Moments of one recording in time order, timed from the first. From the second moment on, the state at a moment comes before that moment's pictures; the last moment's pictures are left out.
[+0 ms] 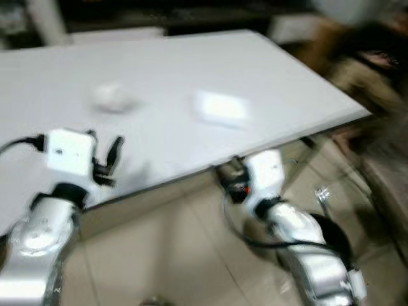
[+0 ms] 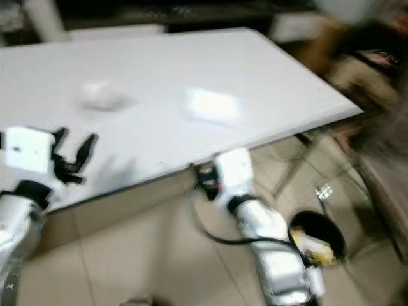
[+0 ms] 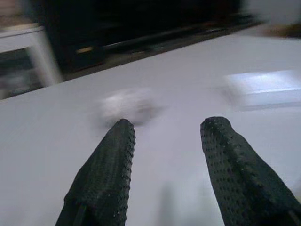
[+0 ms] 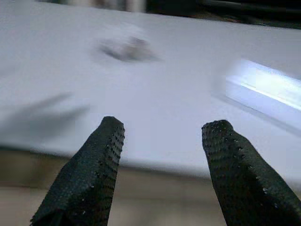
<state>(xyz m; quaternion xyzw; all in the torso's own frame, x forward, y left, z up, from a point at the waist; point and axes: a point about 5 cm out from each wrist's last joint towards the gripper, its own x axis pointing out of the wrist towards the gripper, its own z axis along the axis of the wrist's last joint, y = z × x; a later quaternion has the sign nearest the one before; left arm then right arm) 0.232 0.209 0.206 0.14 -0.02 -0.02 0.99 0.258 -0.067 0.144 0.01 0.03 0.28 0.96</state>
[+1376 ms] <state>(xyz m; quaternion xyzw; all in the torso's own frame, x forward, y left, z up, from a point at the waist) 0.271 0.192 0.167 0.10 0.05 -0.11 0.99 0.248 -0.132 0.135 -0.01 0.02 0.10 0.99</state>
